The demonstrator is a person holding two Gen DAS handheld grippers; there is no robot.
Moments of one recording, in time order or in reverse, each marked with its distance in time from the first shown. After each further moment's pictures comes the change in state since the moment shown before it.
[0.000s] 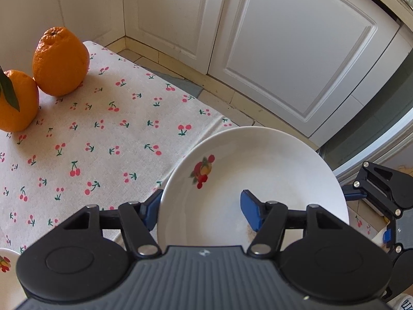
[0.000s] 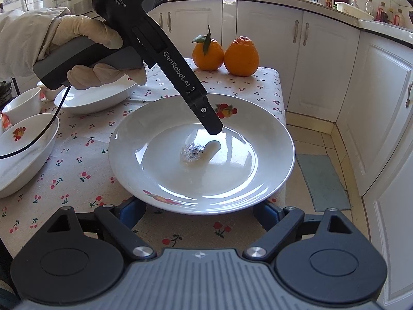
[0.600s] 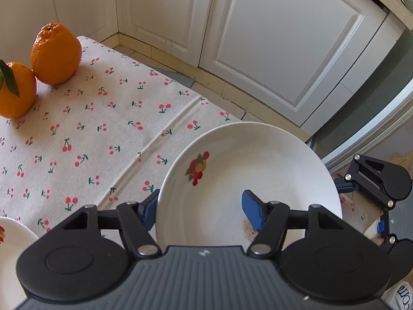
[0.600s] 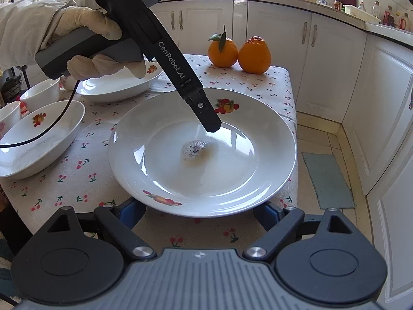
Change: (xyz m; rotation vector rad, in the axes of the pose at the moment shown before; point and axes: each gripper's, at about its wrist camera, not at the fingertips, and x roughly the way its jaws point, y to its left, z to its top) left arm -0.017 -0.020 -0.019 0.025 0.022 -0.013; right arm -0.020 0.017 -0.016 -0.025 0.008 0.027
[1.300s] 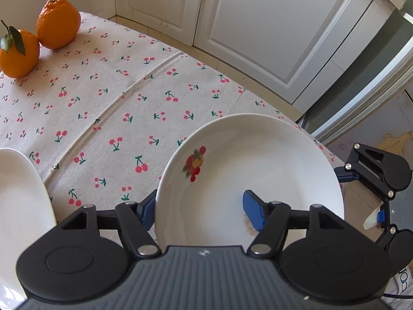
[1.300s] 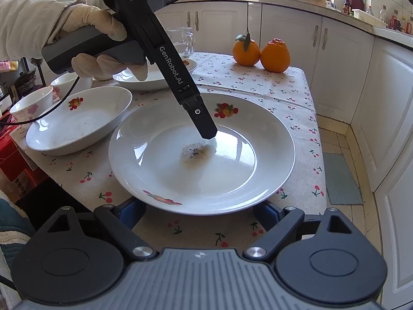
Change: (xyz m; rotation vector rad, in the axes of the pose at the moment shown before) left arm -0.027 -0.032 -0.047 -0.008 0.067 -0.009; right arm -0.031 0.046 -0.027 -0.021 -0.008 0.042
